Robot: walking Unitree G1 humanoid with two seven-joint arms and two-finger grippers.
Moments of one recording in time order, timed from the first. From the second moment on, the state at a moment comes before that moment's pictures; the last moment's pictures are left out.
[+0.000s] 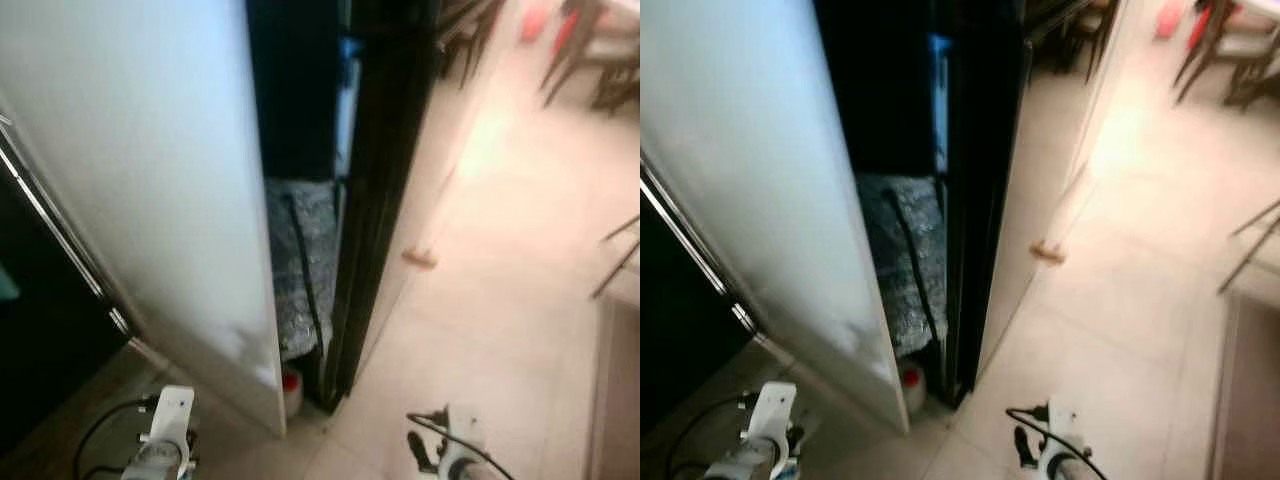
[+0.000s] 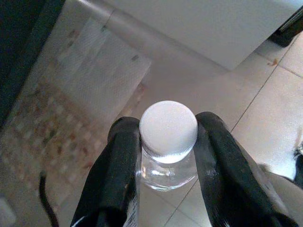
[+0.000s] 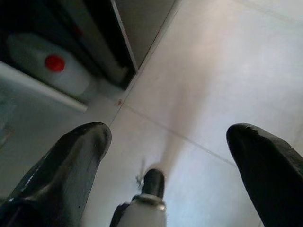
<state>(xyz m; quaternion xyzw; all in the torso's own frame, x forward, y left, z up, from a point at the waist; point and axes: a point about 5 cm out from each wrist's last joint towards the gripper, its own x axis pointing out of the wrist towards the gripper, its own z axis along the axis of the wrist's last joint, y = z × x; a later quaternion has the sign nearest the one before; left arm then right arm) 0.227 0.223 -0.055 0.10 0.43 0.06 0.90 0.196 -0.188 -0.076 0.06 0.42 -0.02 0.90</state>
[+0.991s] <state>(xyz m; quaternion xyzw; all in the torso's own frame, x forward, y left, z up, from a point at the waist) 0.224 0.232 -0.054 0.10 0.43 0.07 0.89 0.214 -0.188 -0.056 0.01 0.28 -0.07 0.96</state>
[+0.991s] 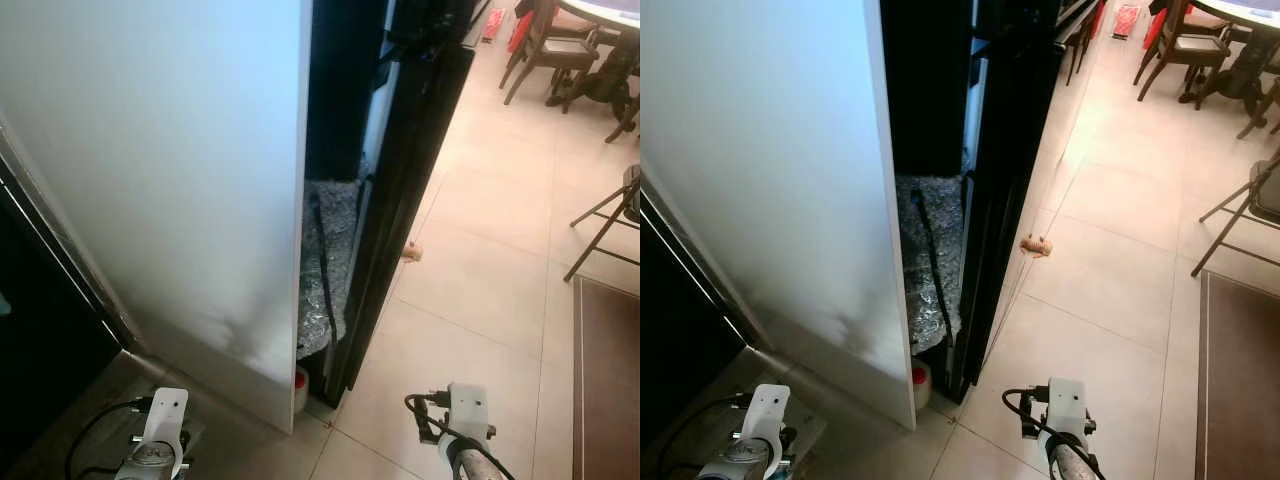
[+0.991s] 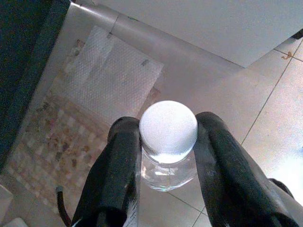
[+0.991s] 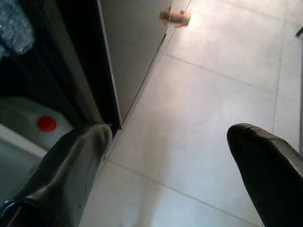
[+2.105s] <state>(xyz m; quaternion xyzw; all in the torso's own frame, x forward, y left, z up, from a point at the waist) 0.223 0.232 -0.055 0.11 0.43 0.07 0.89 0.306 -0.183 0.029 -0.06 0.09 -0.08 0.99</state>
